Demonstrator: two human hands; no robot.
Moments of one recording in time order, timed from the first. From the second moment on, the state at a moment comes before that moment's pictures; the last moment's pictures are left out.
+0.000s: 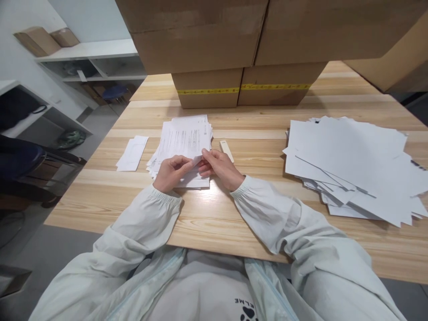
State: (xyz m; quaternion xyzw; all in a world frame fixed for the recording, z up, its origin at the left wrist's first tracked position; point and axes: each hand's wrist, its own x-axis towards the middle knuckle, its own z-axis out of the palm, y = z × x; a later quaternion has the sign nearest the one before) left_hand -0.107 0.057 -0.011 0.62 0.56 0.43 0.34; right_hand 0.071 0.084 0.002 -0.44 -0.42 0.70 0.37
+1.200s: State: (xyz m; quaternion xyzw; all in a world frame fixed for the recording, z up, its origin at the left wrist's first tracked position) left_hand -0.096 0.041 -0.021 0.53 0.58 0.60 0.11; right_hand 0.071 0.076 -0.004 -0.46 -0.40 0.68 0.39
